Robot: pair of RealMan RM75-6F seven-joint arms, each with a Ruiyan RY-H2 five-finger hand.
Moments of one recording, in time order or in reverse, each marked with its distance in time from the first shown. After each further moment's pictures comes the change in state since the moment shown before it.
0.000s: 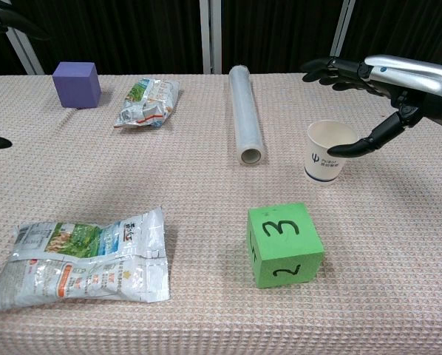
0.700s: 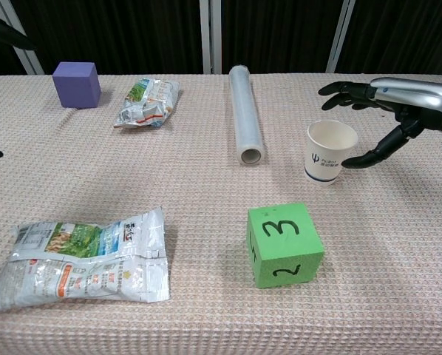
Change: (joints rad) left arm 0.032 -0.027 0.035 0.025 -0.031 0.047 0.007; right arm 0.038 -0.005 0.014 0.019 0.233 -0.131 -0.167
